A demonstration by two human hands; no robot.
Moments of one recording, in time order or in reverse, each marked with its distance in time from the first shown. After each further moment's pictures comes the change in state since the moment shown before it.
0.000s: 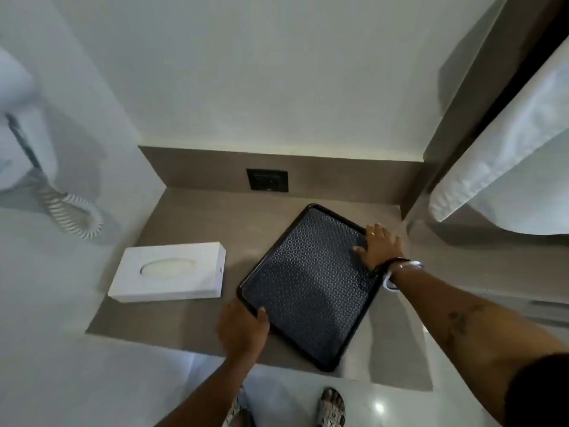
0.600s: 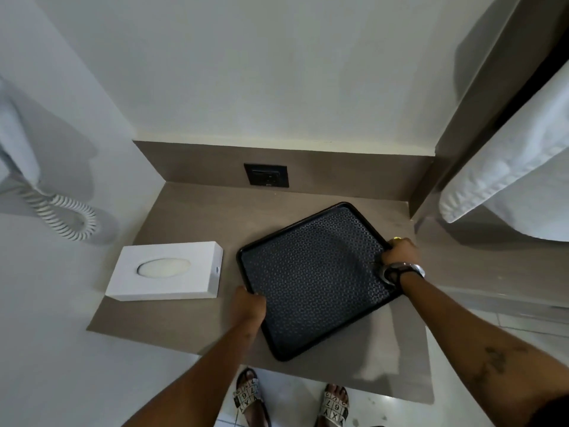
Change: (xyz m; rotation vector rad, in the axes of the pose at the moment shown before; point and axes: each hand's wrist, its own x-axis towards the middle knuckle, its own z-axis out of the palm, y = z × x) left_hand 0.050 0.038 0.009 -0.525 -0.168 -0.296; right_hand 0.008 0.033 0.008 0.431 0.090 0.271
